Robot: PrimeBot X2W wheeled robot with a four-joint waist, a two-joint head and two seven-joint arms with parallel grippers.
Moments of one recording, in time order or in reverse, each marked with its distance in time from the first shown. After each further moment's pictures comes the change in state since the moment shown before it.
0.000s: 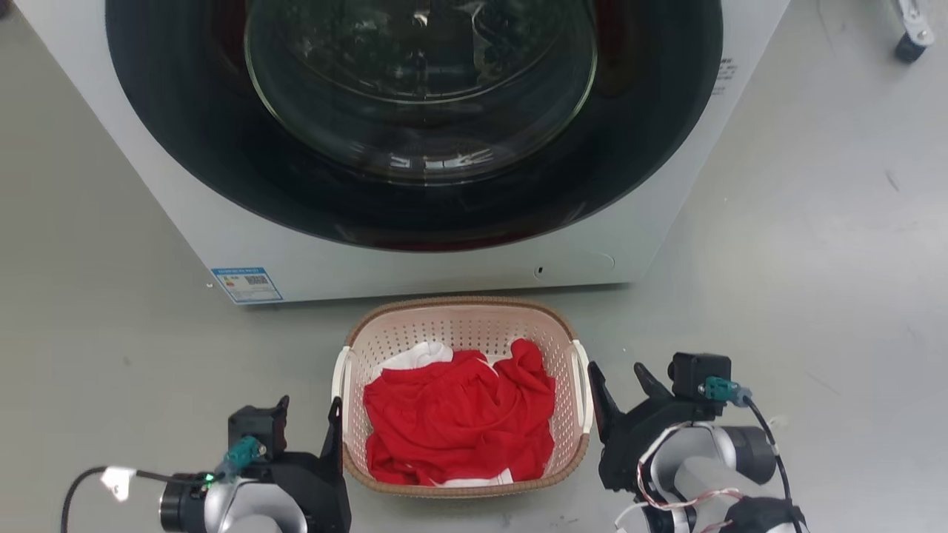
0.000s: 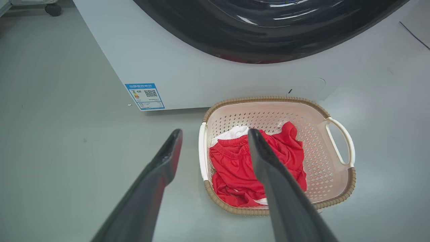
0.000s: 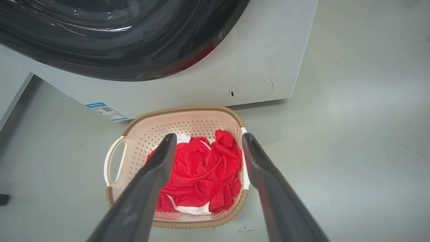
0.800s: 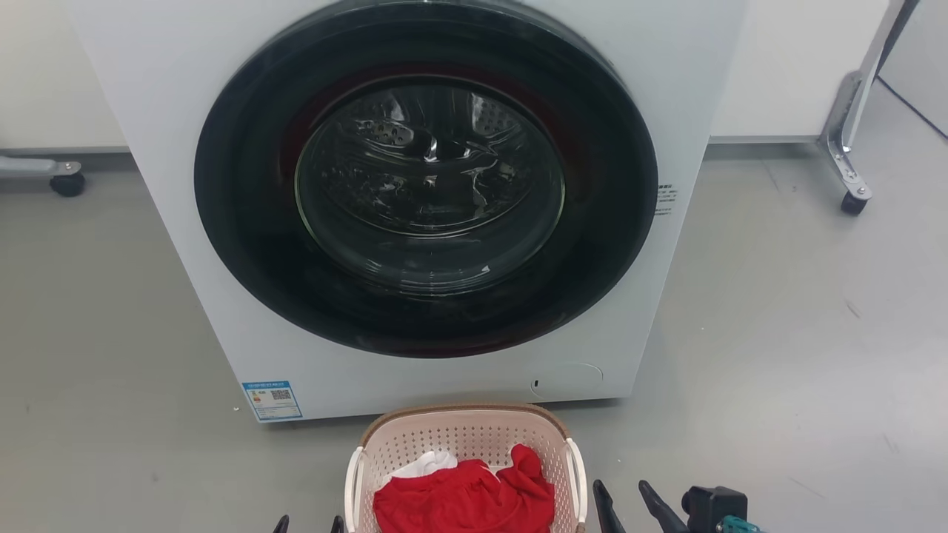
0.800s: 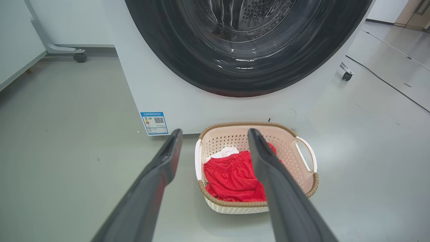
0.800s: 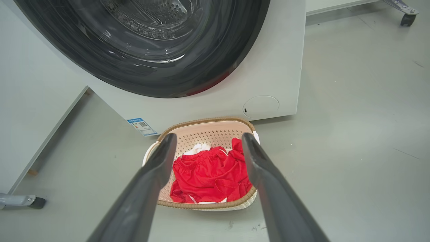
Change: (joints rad) left arm 0.452 0.034 0.130 -0.425 0.138 0.043 0.000; right arm 0.414 -0.030 -0.266 -0.309 -0.285 0.000 0.000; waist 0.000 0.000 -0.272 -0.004
